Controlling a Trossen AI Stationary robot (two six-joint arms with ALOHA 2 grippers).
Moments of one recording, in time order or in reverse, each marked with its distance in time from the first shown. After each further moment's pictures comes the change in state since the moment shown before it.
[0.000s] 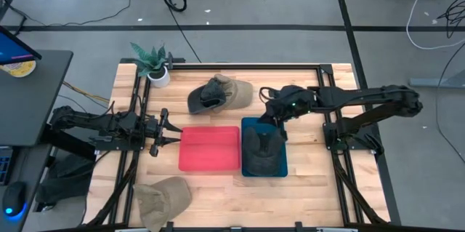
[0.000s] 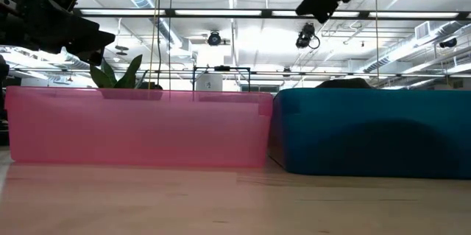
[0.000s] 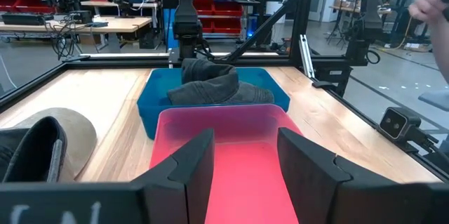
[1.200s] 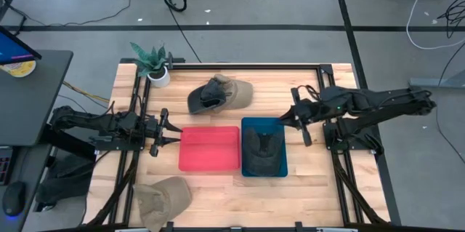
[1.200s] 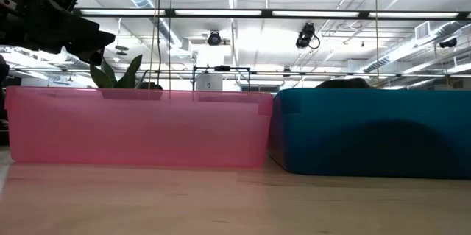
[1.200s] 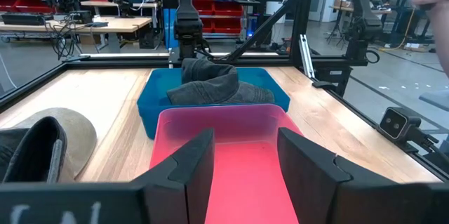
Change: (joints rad) left arm 0.000 0.000 0.000 0.000 0.000 0.000; right arm 0.161 -0.316 -0.082 0.119 0.104 0.037
